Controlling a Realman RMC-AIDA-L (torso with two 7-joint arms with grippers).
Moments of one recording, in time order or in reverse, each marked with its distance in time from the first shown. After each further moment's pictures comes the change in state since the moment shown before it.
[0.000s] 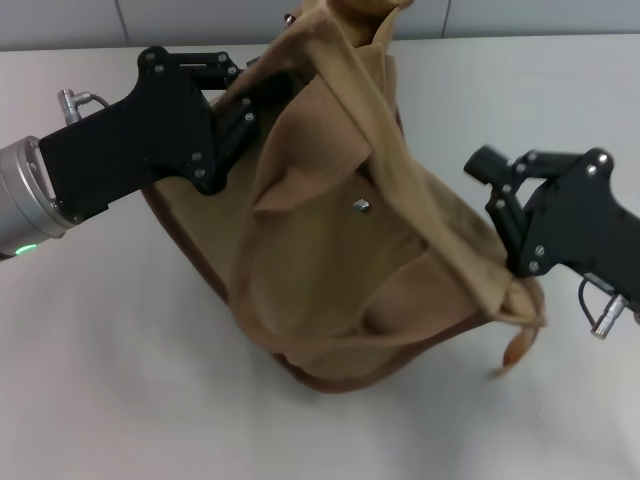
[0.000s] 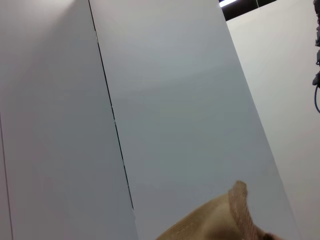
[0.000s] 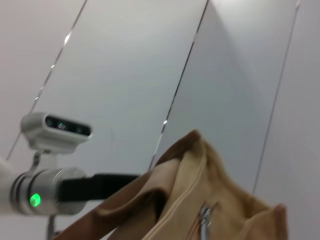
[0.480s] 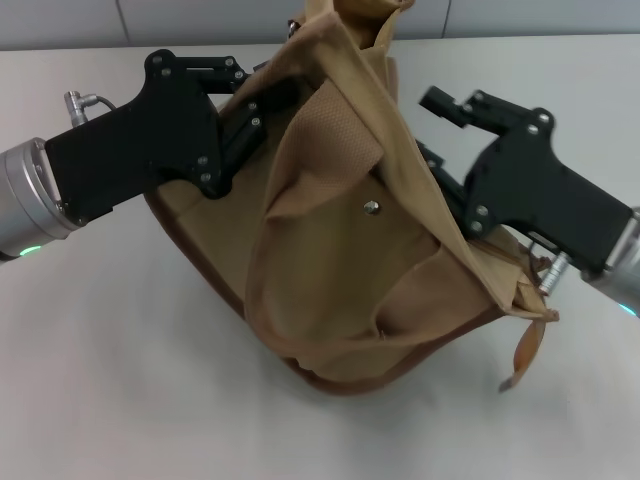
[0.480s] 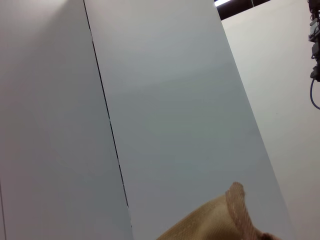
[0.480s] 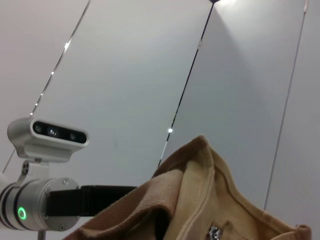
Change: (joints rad) left arm -0.002 -0.001 0.013 0.000 0.000 -0.001 0.004; right arm 0.139 0.003 0.002 0.090 0.015 0.068 -0.029
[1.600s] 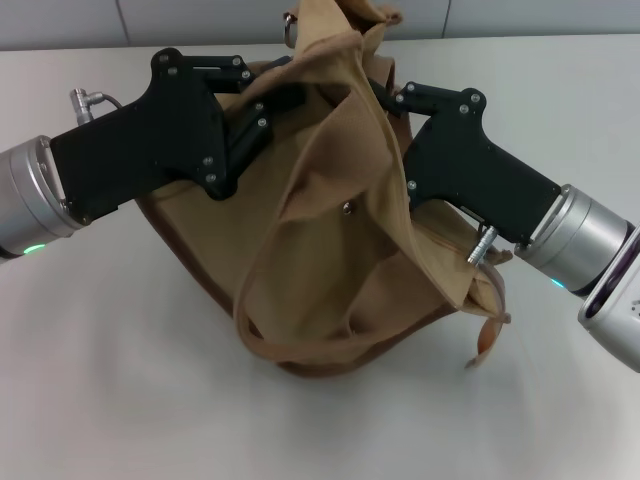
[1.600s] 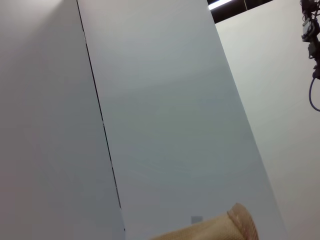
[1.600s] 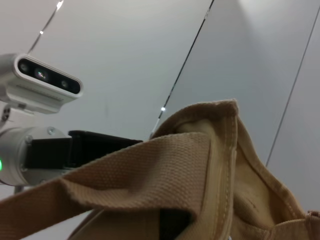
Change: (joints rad) left arm -0.010 -0.001 0.006 -0.001 0.002 0.008 -0.002; right arm 0.131 0.000 0.105 0.194 -0.017 0.141 -0.230
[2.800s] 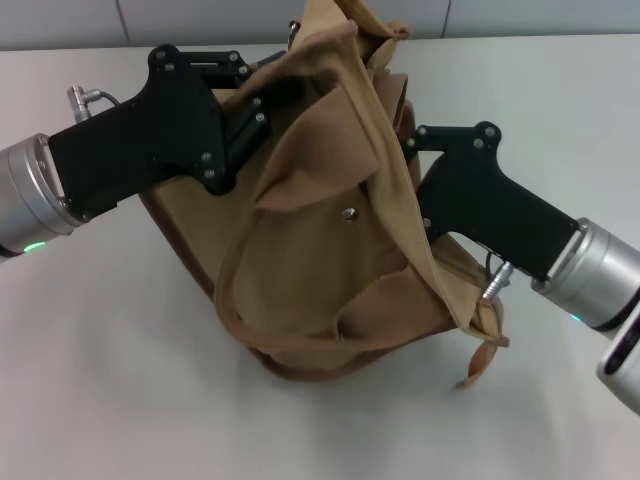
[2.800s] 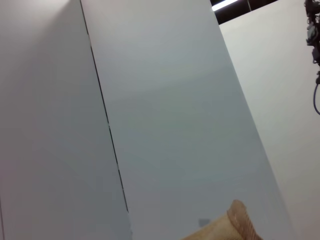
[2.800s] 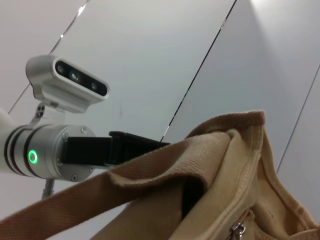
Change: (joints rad) left arm 0.002 -0.002 0.001 -0.003 -0.016 -0.005 0.008; right arm -0.061 -0.001 0.009 -0.008 -0.067 -0.055 -0.086
